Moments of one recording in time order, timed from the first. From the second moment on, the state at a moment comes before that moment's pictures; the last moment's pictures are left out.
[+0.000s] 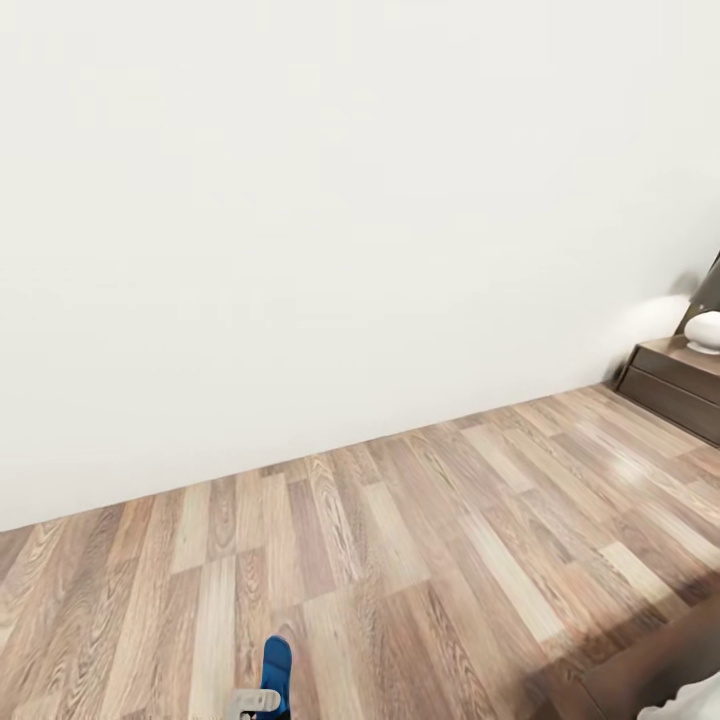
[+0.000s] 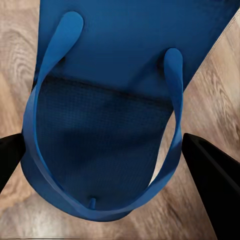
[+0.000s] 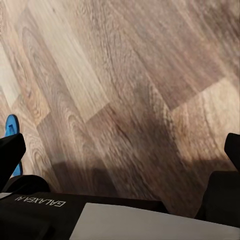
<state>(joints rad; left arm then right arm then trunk) -0.35 -0.02 0.26 -0.19 -0.11 -0.22 -0.47 -0.11 -0.17 -0.40 -0.31 -0.09 0.09 0.81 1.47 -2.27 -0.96</state>
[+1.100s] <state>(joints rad) -0.35 -0.02 0.26 -0.19 -0.11 -0.22 -0.47 -0.11 -0.17 -0.40 -0.31 -0.09 0.09 0.81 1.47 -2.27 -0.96</state>
